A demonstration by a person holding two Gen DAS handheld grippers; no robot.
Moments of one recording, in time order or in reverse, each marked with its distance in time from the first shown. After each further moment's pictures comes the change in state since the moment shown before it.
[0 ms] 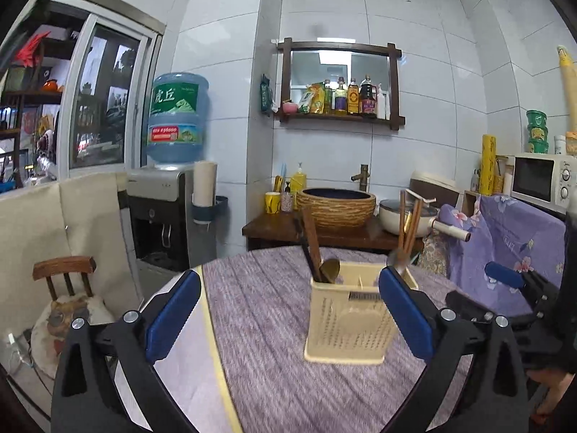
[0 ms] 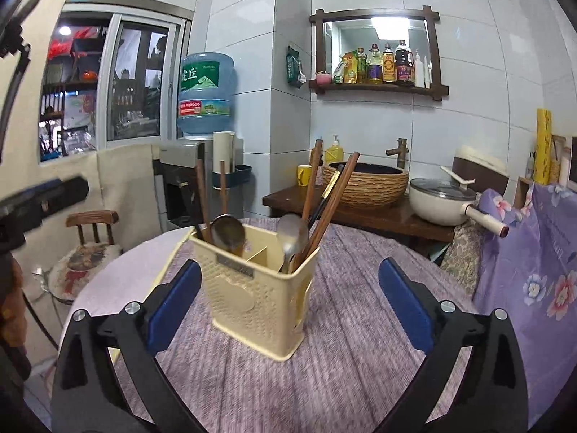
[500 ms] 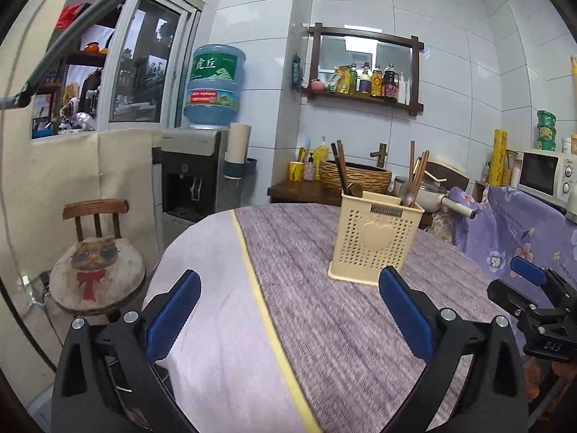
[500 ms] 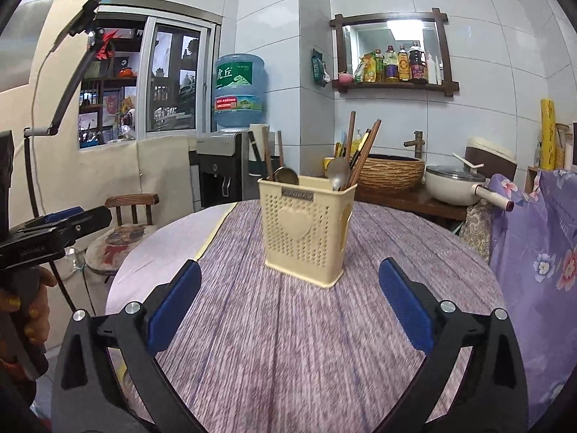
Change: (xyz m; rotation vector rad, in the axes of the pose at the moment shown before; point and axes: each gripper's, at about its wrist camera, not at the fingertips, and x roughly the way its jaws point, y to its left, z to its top) left arm -0.077 0.027 -0.082 -0.080 0.061 0.073; right arm -0.085 0.038 -0.081 -0.006 -0.008 0.088
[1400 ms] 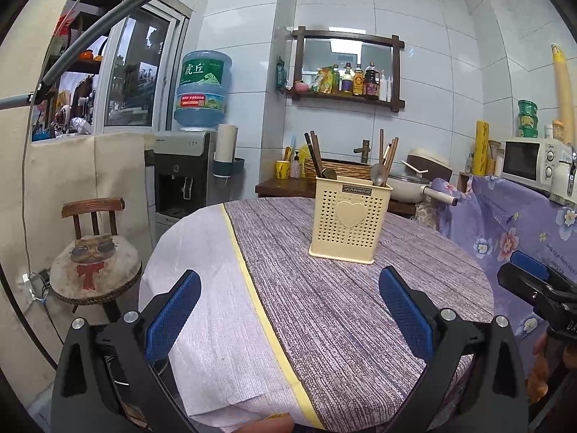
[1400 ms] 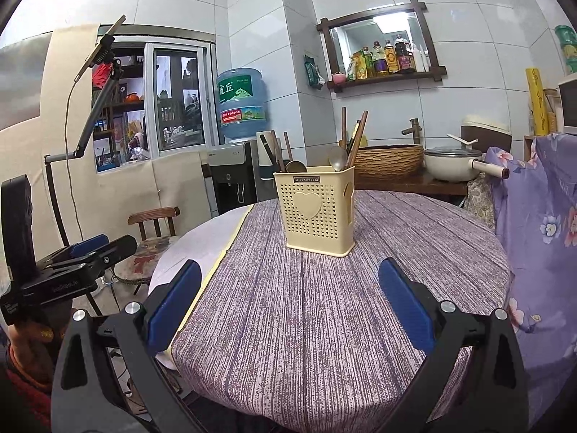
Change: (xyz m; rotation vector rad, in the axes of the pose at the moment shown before) left arm -0.038 -0.018 -0.034 0.041 -0.015 -0.044; right arm -0.059 -0.004 -0.028 0.101 -0.033 0.034
